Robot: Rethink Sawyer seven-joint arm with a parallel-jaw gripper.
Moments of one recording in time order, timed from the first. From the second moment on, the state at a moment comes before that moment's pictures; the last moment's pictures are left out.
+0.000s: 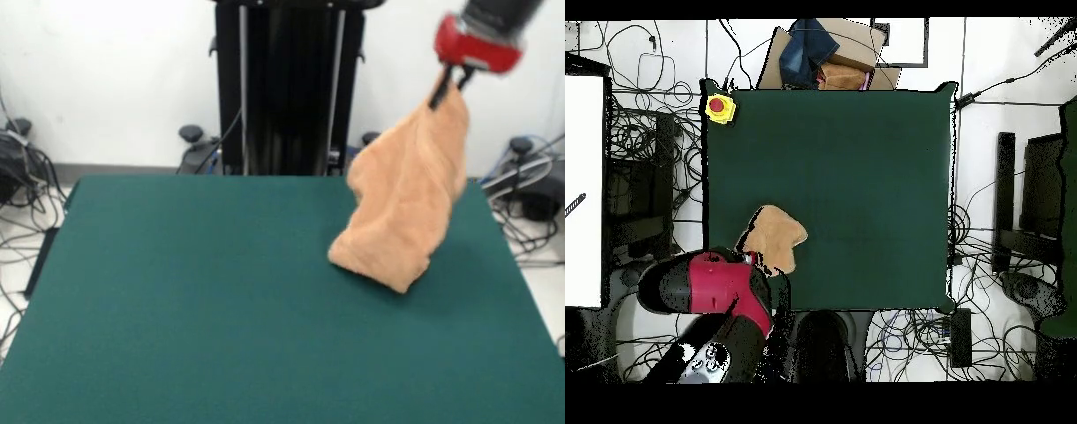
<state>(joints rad) 0.47 -0.67 -0.42 1.87 0.21 0.47 1.69</state>
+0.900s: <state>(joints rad) 0.01 -1.09 -0.22 1.92 -0.11 0.69 1.36</state>
